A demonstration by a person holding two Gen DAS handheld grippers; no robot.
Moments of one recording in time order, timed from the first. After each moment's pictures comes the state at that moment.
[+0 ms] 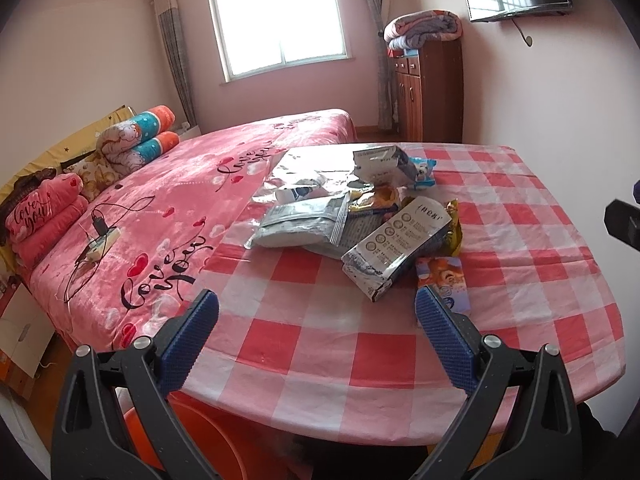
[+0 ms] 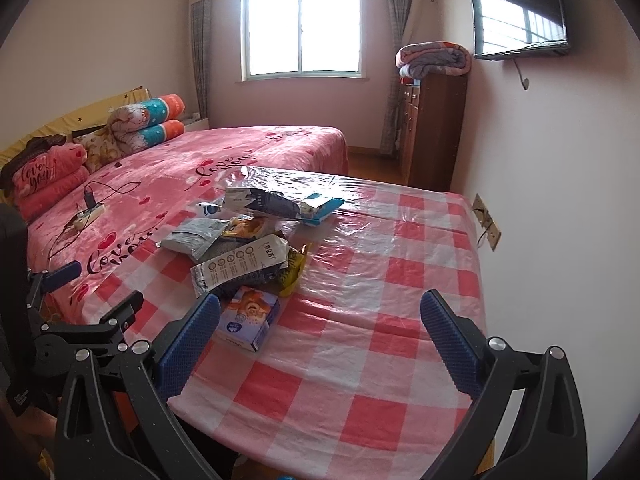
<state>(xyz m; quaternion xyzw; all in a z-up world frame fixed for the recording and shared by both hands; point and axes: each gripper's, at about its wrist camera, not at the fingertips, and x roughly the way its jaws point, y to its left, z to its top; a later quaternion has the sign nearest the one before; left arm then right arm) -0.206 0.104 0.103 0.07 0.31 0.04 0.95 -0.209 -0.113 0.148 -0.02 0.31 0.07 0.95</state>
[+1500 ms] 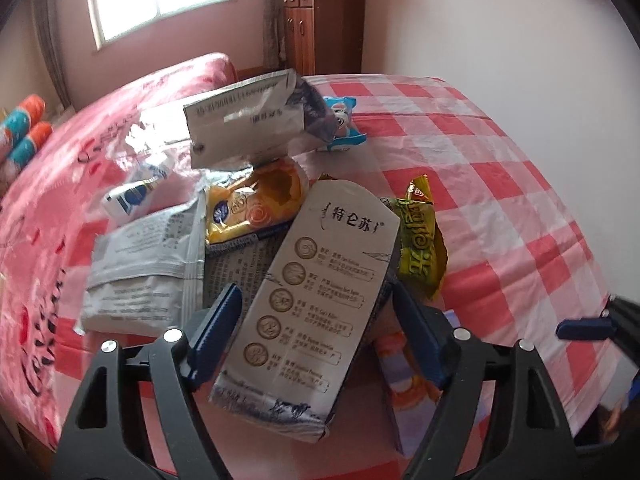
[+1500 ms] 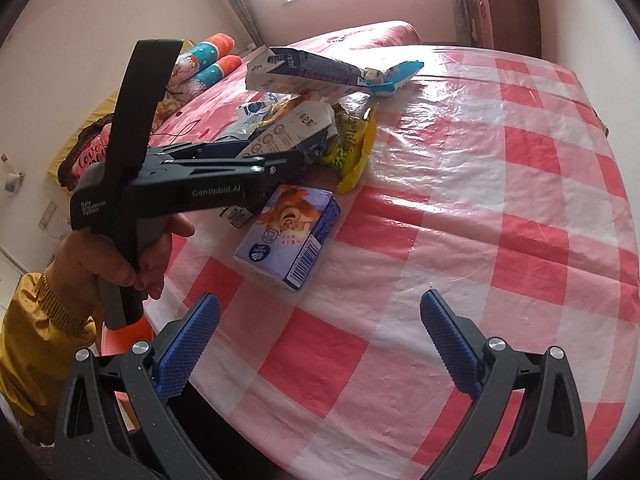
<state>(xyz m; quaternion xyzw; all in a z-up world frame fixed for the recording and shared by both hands) -0.039 0.064 0.031 0.08 0.43 -0.17 0.88 -0.142 -0.111 0.034 0.09 0.47 0.23 0.85</state>
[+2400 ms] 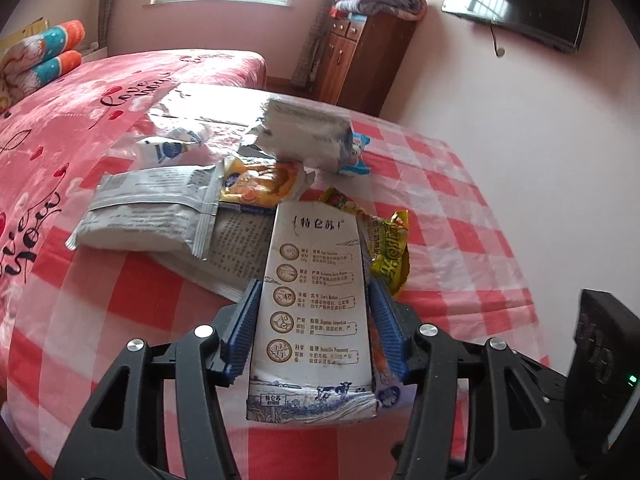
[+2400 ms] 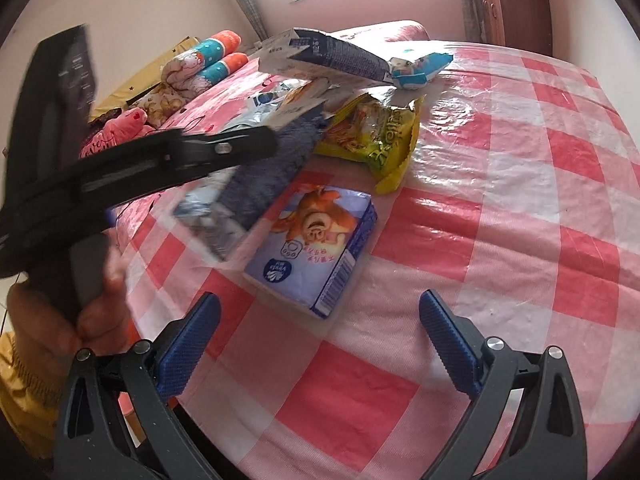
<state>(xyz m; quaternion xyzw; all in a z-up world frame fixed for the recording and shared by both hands) -0.083 0.099 0.052 -0.08 0.40 -0.15 0.90 -0.120 -0.076 0.012 0.07 0.46 0.24 0.85</state>
